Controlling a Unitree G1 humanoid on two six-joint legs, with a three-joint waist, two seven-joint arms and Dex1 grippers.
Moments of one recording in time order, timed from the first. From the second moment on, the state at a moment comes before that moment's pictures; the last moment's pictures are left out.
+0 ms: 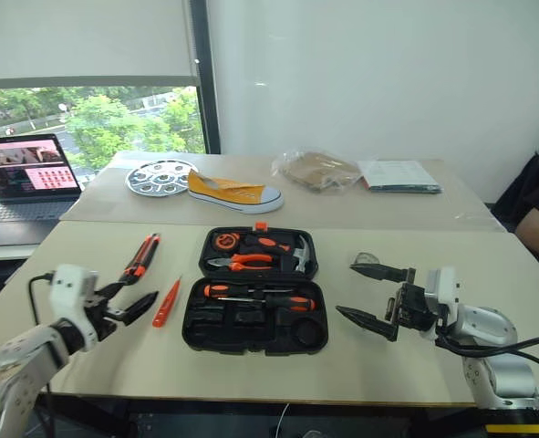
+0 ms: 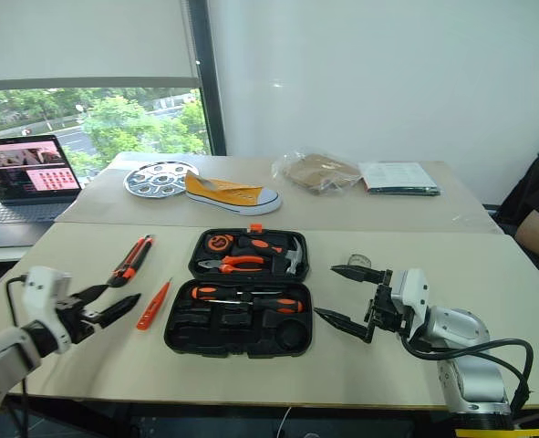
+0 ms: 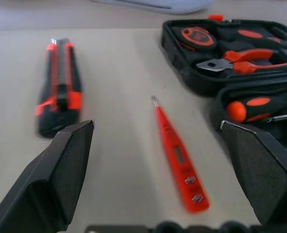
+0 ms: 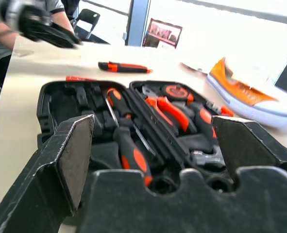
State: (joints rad) left arm 0.01 0.72 0.36 -0.30 -0.66 0.76 -0.48; right arm -0.18 -0.54 -0.16 -0.10 0.46 -0.03 1.16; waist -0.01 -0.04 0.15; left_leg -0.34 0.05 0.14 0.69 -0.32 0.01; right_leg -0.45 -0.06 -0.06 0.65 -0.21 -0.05
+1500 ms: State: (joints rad) left arm -0.61 0.75 -0.26 0.30 -0.12 0.00 -1.41; right arm -0.01 -0.65 -0.18 -0.32 0.53 0.05 1.07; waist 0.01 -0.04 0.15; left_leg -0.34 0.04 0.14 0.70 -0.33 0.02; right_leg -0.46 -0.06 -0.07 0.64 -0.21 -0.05
